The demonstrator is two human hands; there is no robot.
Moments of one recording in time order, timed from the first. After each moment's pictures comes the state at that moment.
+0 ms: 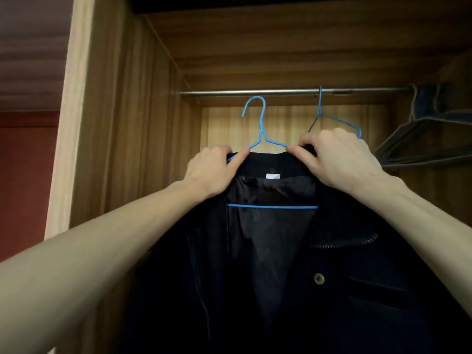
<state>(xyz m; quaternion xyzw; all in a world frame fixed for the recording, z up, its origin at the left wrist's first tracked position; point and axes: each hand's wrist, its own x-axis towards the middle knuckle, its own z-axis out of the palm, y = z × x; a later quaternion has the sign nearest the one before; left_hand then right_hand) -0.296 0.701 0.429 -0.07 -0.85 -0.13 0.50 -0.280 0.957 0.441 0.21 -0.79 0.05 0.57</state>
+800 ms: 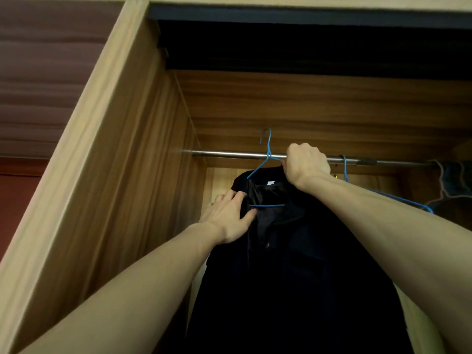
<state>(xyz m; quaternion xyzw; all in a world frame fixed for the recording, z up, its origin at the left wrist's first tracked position) -0.409 0.634 0.508 -0.13 -0.88 -0.08 0.45 -0.384 0.820 0.604 0.03 -0.80 0.05 0.59</state>
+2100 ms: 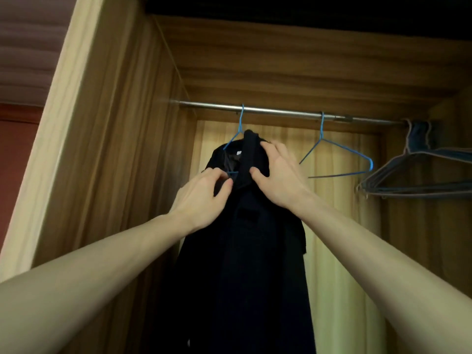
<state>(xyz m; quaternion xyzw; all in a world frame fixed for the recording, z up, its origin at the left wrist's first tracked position) -0.332 0.659 0.409 -0.15 -0.82 -0.20 0.52 -0.337 0.853 0.459 0.24 -0.81 0.19 0.50</state>
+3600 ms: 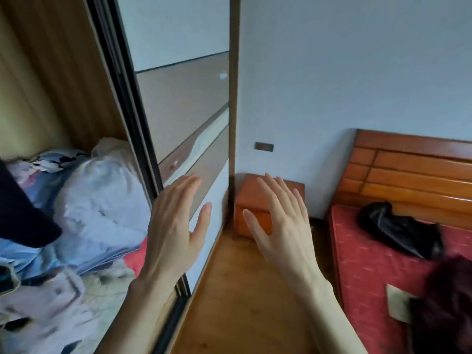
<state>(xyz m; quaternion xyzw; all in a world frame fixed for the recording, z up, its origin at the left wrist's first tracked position) 0.005 0.891 -0.016 -0.62 -0.64 -0.42 0.17 0.210 0.969 -0.016 -0.39 -0.83 0.03 0.41</state>
